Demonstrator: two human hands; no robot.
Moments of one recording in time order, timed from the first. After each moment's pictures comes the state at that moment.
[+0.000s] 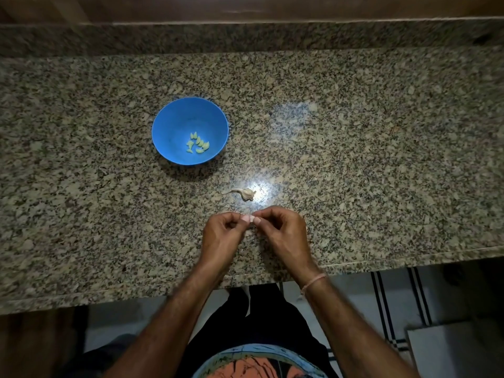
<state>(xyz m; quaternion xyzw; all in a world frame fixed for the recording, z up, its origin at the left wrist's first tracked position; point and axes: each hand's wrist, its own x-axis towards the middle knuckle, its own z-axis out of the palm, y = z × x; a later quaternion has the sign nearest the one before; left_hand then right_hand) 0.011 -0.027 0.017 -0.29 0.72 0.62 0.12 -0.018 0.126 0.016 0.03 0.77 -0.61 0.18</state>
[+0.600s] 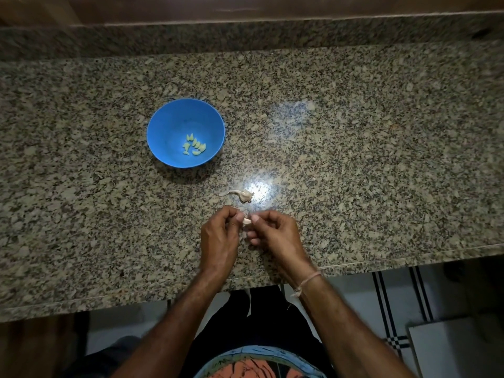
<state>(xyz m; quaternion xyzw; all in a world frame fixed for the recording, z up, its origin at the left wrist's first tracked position) 0.011 -0.022 0.016 -0.22 0.83 0.51 0.00 -0.018 0.115 0.016 0.18 0.67 -0.67 0.26</state>
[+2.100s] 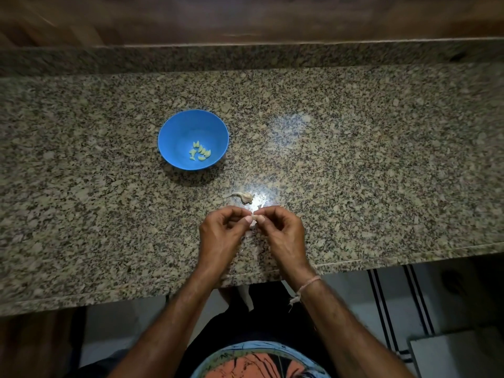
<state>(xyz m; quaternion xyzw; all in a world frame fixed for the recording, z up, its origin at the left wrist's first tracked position) 0.020 -0.026 0.054 -0.22 0.74 0.63 0.03 -0.002 0.115 0.040 0.09 0.70 -0.70 0.13</state>
